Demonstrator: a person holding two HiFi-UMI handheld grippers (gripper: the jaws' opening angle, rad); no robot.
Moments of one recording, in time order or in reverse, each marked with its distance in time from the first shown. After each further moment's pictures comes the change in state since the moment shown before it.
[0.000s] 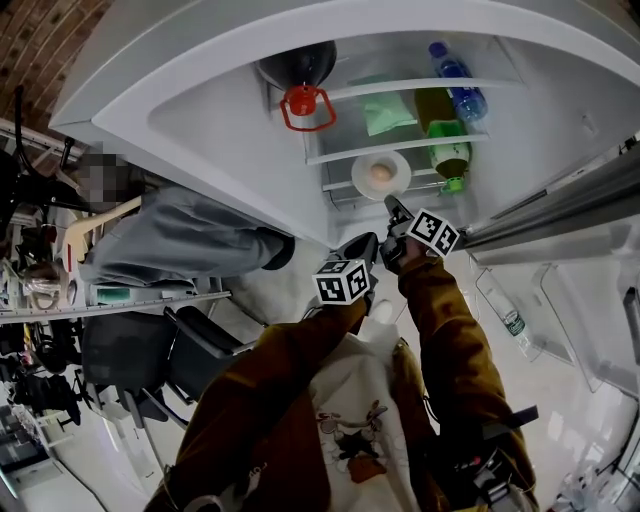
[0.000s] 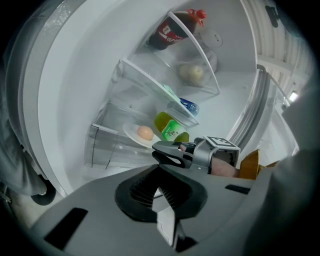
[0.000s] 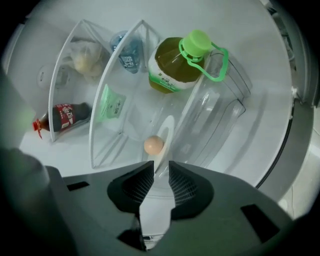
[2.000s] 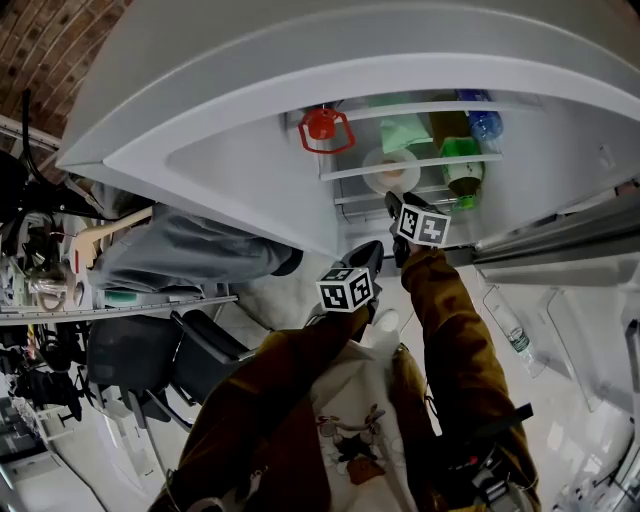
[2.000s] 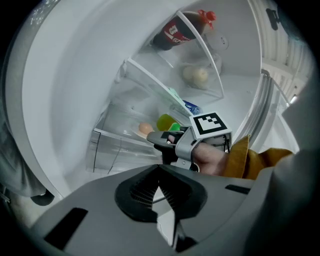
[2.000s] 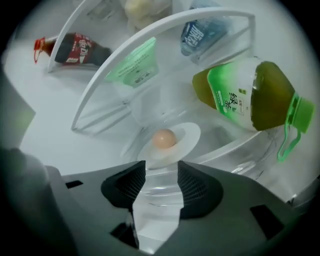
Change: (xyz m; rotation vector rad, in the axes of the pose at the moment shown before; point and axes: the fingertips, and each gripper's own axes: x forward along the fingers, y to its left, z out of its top) left arm 0.004 0.013 0.018 -0.020 0.000 -0.009; right arm 0.047 0.018 0.023 -0.615 0.116 -0.211
